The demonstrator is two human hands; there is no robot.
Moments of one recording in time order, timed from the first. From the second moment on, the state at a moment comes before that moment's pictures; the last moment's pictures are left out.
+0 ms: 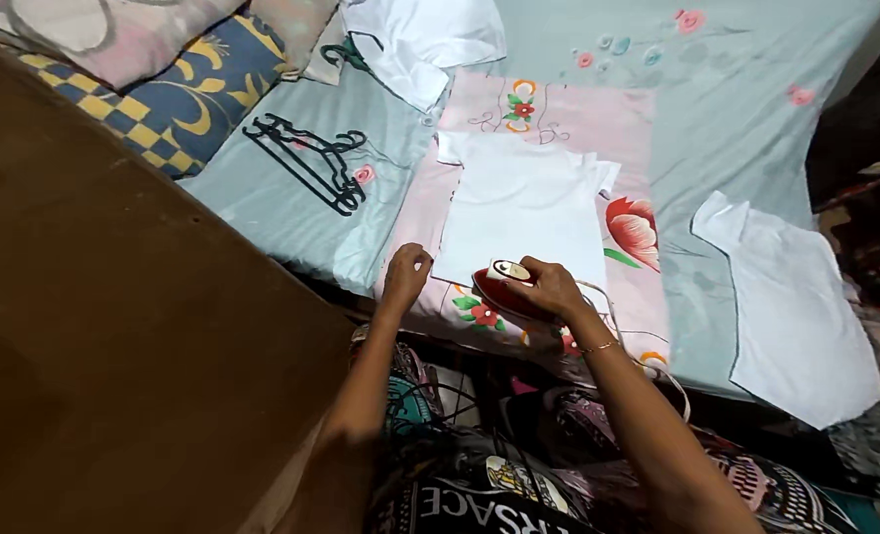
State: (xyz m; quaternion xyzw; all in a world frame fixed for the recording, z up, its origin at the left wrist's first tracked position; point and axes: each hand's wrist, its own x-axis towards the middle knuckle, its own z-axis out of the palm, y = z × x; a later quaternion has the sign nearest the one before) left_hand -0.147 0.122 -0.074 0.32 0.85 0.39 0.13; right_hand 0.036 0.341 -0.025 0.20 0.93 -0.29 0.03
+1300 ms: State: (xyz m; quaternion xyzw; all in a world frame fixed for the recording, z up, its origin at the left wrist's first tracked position) left_hand -0.113 0.156 -0.056 0.34 0.88 0.31 0.11; right_hand 0.127 0.456 -0.085 0.52 0.84 -0.12 -0.09
